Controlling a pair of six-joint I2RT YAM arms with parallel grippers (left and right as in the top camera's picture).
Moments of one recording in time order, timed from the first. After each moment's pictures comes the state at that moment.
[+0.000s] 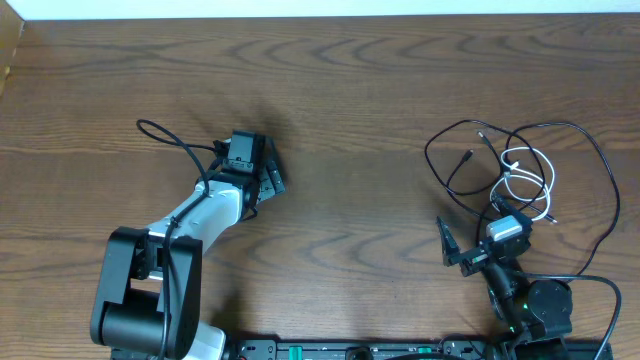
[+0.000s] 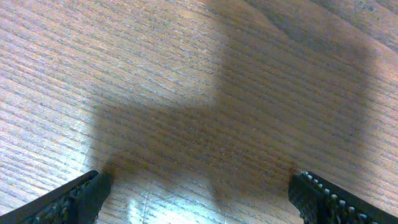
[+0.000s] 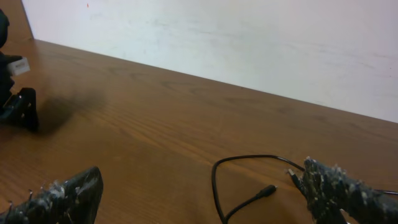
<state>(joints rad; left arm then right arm) -0.20 1.68 0.79 -0.31 -0.17 -0.54 0.17 0.01 0.01 -0.05 -0.20 -0.09</state>
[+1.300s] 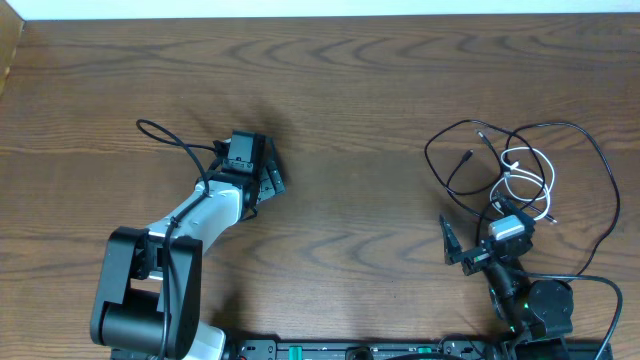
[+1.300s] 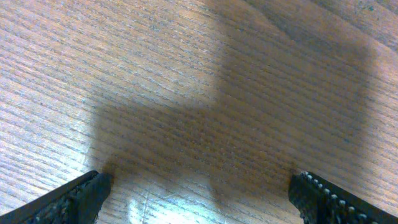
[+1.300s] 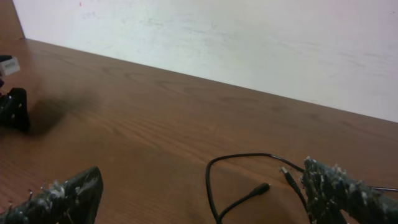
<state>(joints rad) -0.20 1.68 0.79 -0.31 -0.17 -0.54 0.16 0.01 0.01 -0.05 -0.19 -0.10</state>
